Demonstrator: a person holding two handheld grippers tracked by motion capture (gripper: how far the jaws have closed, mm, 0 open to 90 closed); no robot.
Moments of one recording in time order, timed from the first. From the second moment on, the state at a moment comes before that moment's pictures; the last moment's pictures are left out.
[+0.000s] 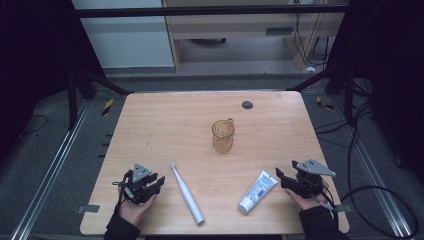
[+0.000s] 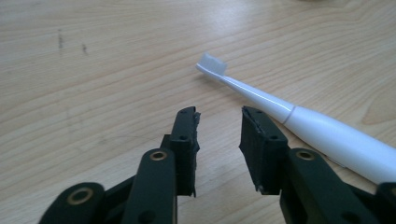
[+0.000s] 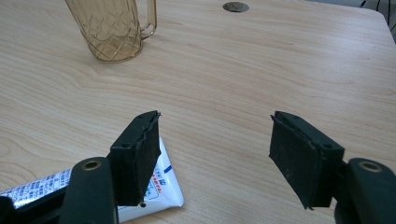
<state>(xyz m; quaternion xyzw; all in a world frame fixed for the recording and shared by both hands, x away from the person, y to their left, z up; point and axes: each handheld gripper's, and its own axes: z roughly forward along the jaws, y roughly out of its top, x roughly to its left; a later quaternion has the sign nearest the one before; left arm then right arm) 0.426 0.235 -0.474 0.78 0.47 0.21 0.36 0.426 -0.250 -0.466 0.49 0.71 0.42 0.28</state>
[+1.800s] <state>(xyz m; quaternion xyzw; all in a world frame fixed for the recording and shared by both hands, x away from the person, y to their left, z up) 0.436 0.185 -0.489 0.83 0.41 0.16 0.34 0.430 -0.244 -0.471 0.48 0.72 0.41 0.28</state>
